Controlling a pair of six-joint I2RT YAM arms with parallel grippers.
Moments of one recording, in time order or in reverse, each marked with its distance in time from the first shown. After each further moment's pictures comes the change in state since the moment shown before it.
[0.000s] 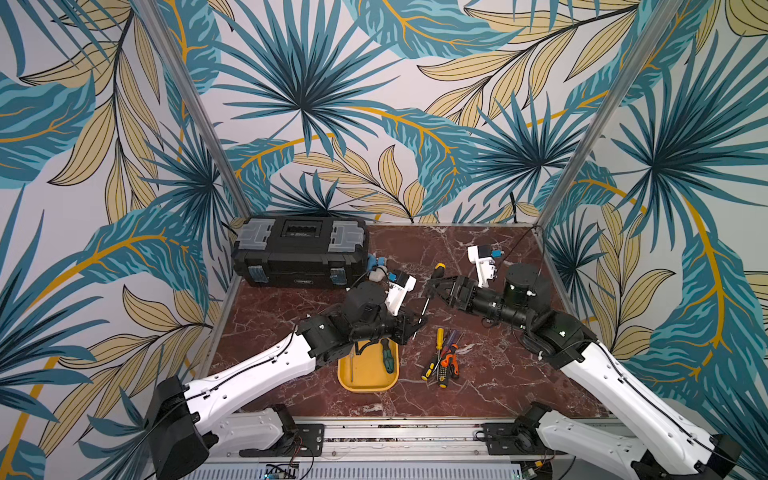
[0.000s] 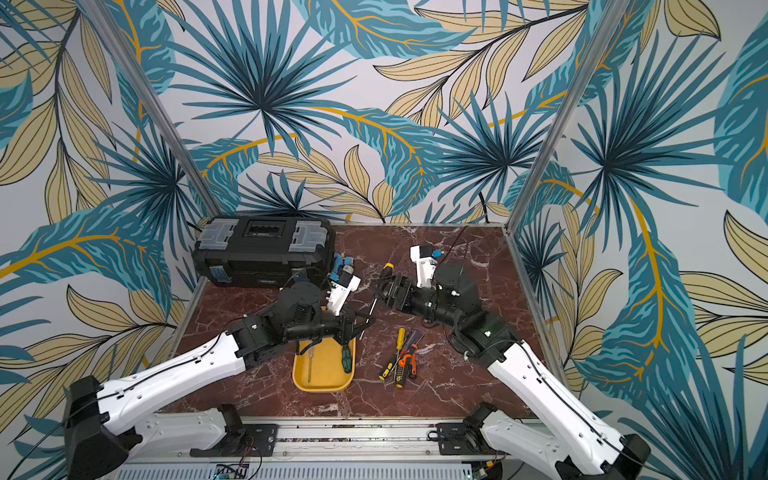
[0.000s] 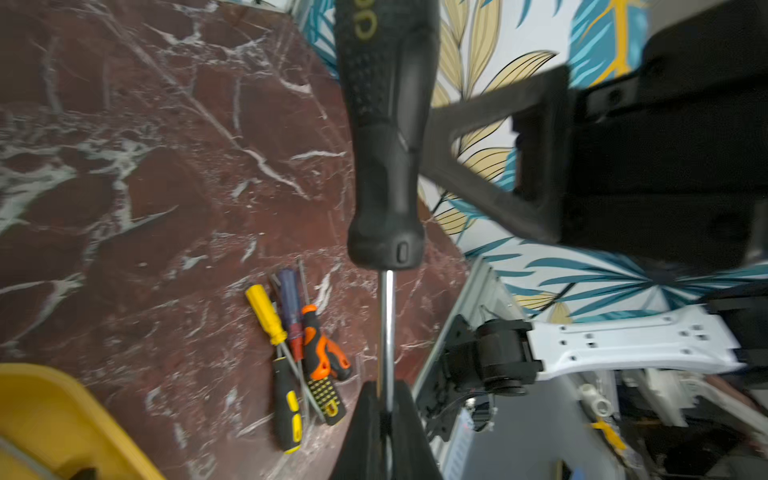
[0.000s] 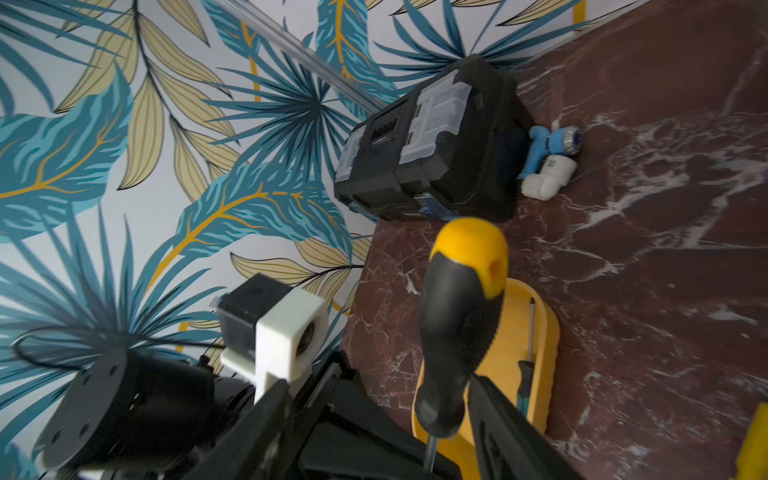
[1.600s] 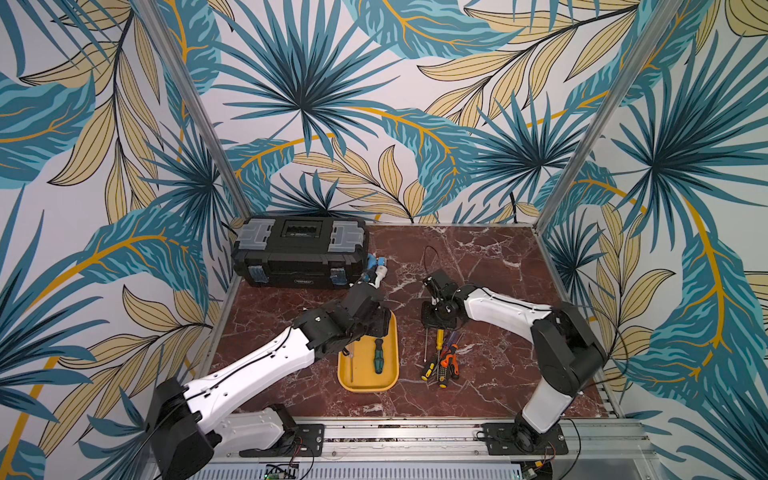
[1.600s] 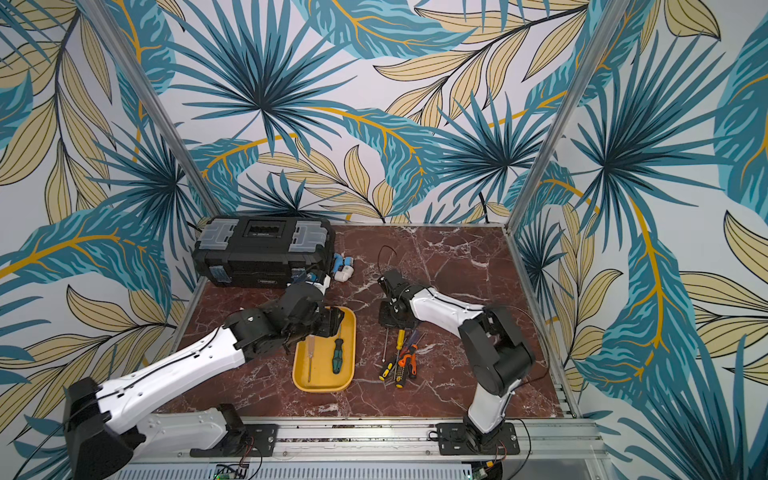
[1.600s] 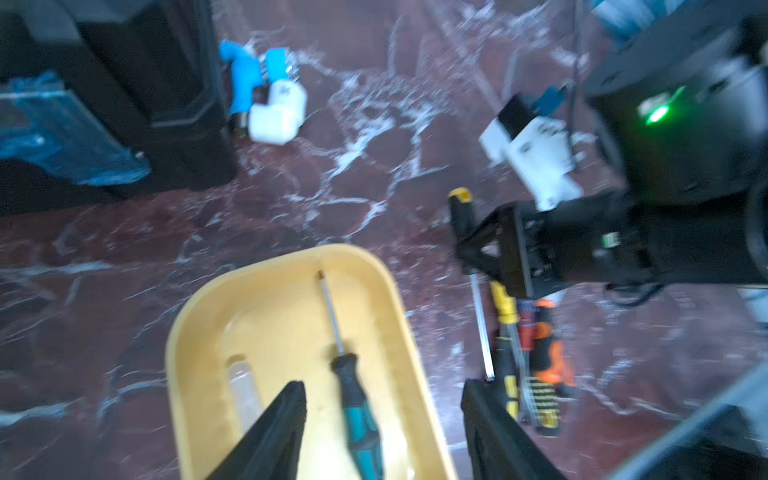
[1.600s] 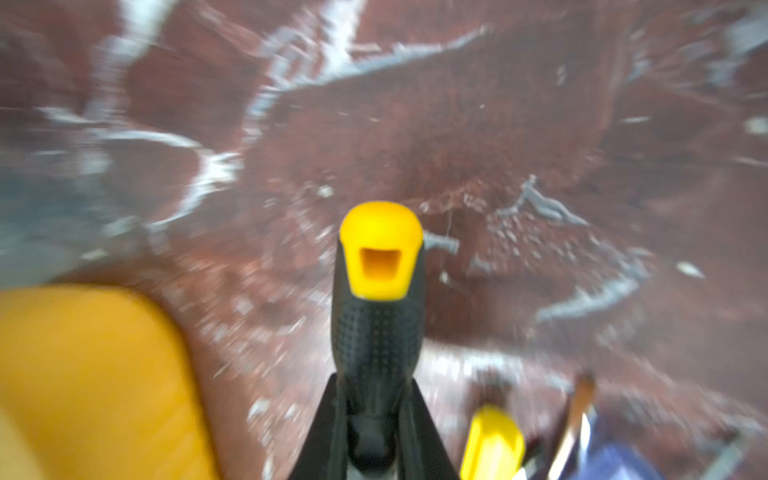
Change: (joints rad) left arm 0.129 -0.072 -0.005 -0.267 -0.323 -0.036; right arm -0.044 0.658 -0.016 -0.113 0.176 -0.163
